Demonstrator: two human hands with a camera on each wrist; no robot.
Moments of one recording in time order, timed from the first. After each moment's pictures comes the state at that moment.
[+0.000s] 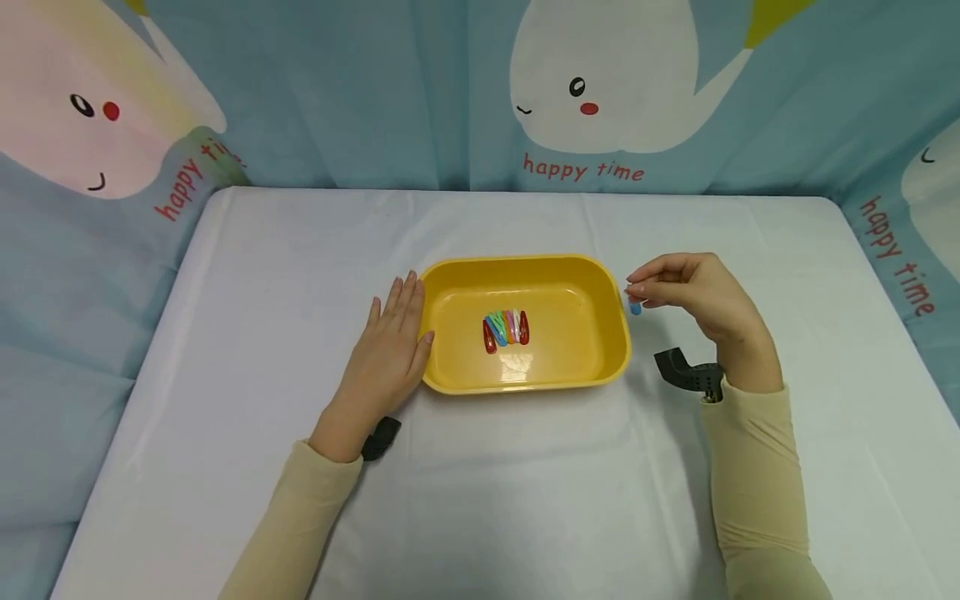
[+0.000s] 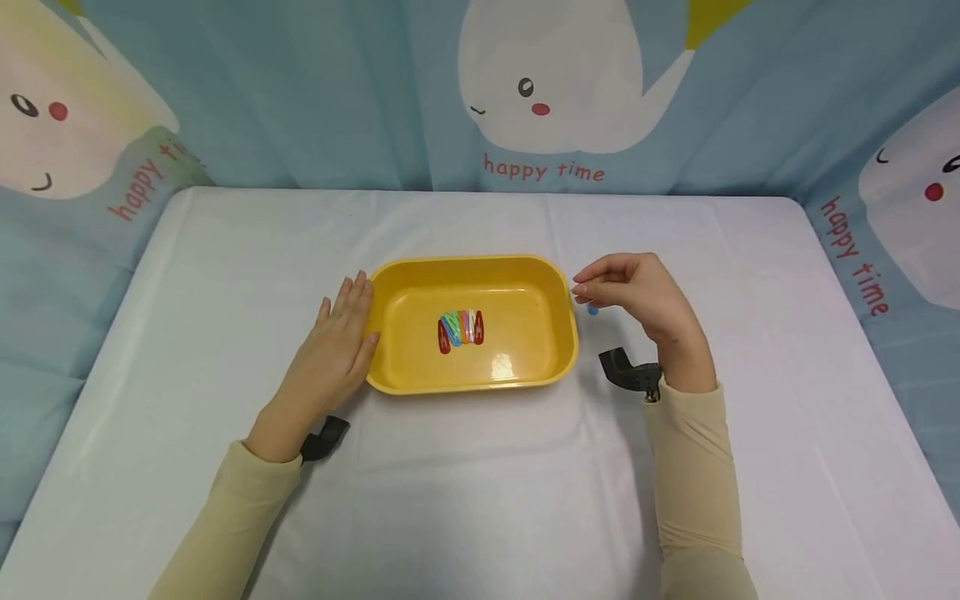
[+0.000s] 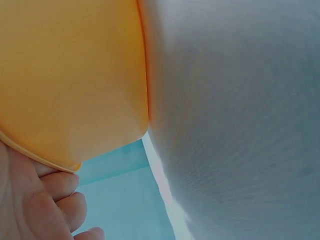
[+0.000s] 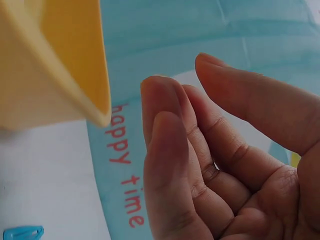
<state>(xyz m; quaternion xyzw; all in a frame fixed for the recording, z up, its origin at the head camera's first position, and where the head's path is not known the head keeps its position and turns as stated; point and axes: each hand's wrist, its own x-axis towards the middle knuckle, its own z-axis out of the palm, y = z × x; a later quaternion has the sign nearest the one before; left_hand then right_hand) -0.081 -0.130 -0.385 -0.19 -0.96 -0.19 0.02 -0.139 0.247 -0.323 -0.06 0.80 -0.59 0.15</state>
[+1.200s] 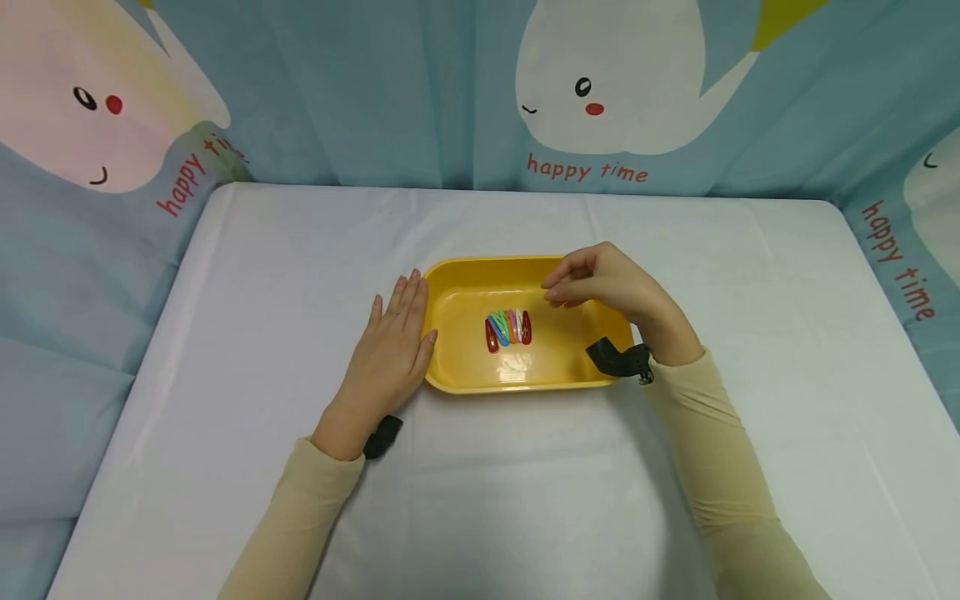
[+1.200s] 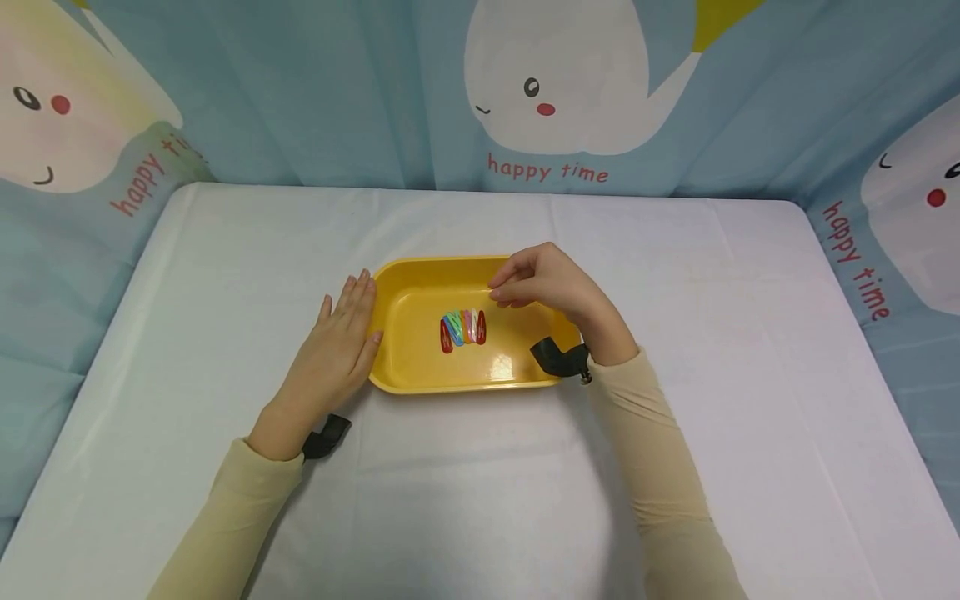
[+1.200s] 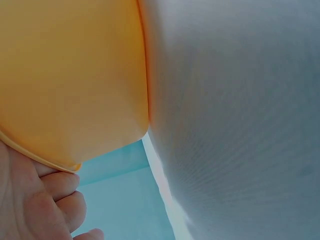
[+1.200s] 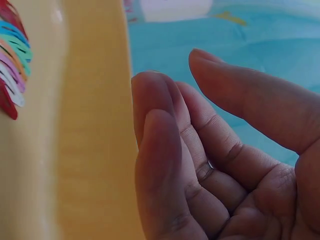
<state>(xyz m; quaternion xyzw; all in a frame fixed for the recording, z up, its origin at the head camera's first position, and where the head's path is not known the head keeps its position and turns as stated) -0.081 -0.130 -0.384 -0.20 -0.96 -0.18 0.02 -0.165 0.163 -0.327 -0.13 0.80 -0.52 0.25</state>
